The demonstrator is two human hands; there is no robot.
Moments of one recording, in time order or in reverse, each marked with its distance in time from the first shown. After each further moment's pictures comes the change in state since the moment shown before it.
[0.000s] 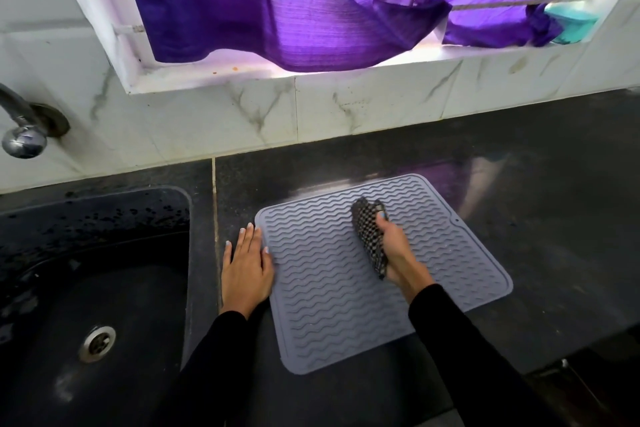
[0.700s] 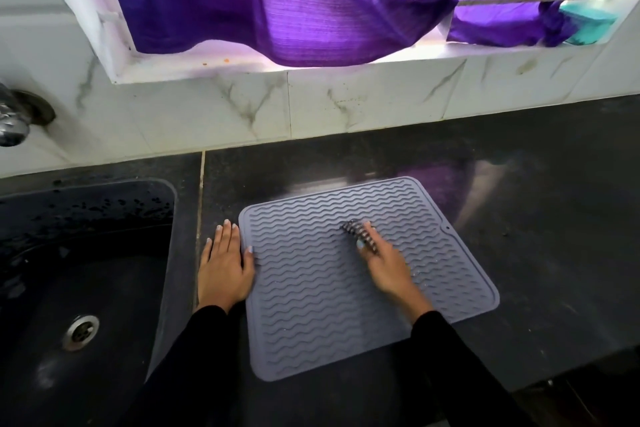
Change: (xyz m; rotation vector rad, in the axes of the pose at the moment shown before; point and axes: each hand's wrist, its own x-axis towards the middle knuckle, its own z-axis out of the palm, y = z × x) left_hand 0.004 0.000 0.005 0.106 -0.001 -0.062; right_hand 0.007 0.010 -0.052 -0.953 -0.132 -0.307
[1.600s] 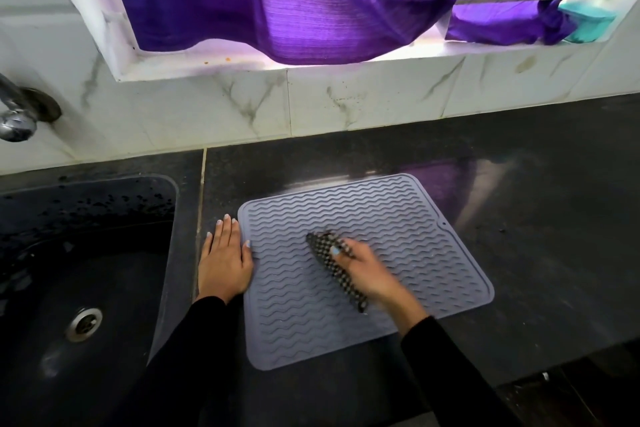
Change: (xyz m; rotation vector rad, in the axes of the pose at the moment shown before) left_hand 0.000 0.003 -0.001 0.055 -0.022 -0.005; right_hand -0.034 -0.038 0.006 0.218 -0.242 -0.031
